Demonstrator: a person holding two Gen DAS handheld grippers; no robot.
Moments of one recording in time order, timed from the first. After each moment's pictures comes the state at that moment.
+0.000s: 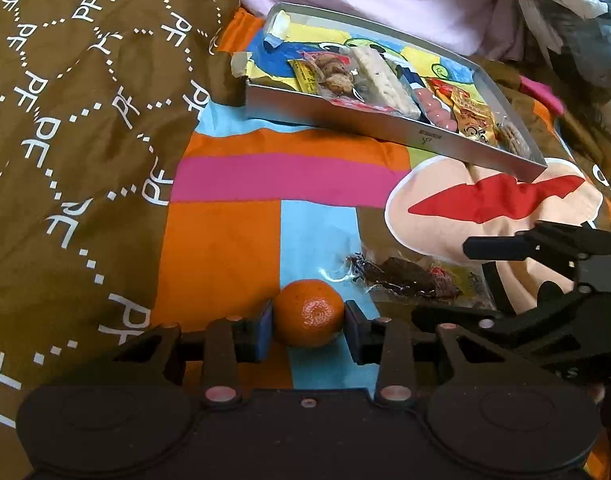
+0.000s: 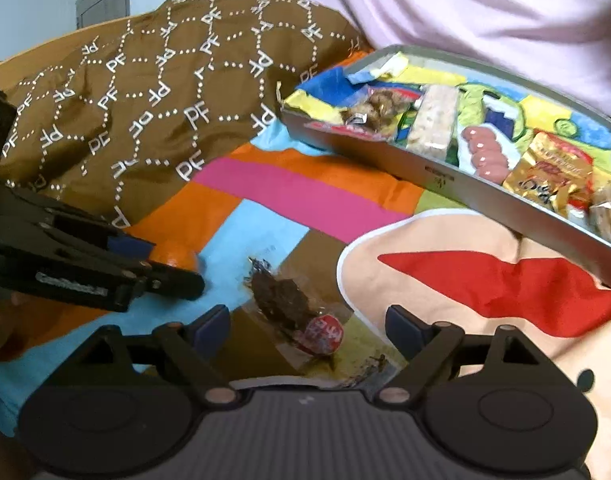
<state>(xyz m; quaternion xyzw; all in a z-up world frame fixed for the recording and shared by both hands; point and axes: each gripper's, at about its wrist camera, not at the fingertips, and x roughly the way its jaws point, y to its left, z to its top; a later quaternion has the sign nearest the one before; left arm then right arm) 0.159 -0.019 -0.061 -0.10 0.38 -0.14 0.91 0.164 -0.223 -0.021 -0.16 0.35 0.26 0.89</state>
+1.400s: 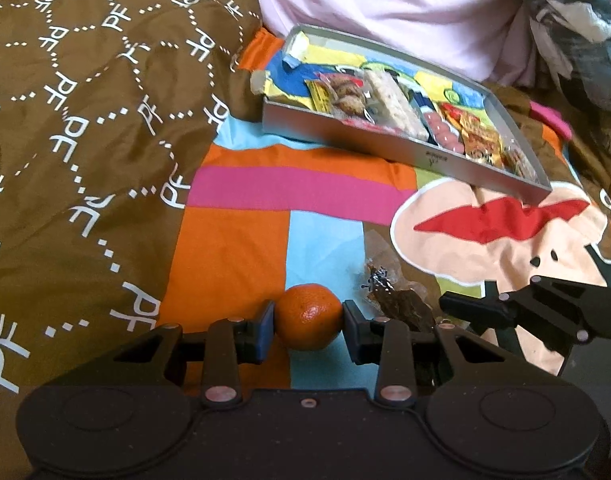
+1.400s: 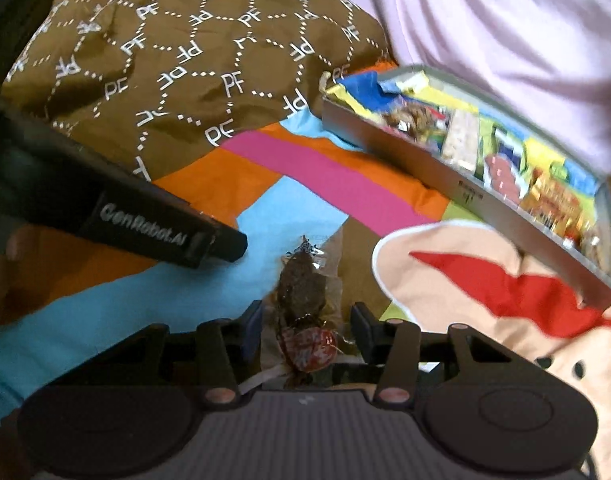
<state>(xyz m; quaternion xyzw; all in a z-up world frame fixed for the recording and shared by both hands) 0.145 -0.015 -0.056 -0.12 0.35 -0.11 0.92 0.114 -0.170 -0.040 -0.27 0.31 0.19 0.89</state>
